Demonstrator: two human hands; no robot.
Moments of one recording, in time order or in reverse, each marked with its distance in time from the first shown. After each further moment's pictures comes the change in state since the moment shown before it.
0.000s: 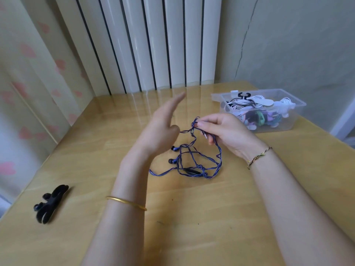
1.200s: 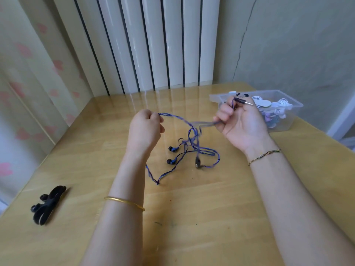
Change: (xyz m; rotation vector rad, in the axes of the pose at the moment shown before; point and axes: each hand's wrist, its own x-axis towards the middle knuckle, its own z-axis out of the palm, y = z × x) left_hand 0.001 -0.009 -0.001 -0.325 0.314 -0.421; right_hand 0.002 -0.020 -0.013 0.890 0.207 0.062
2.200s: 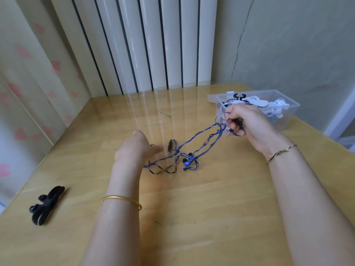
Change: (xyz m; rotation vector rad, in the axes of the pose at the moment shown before) left_hand 0.007 -0.032 -0.011 0.760 -0.199 -0.227; right_hand -0.006 -0.018 -0.022 -0.926 0.067 -0.109
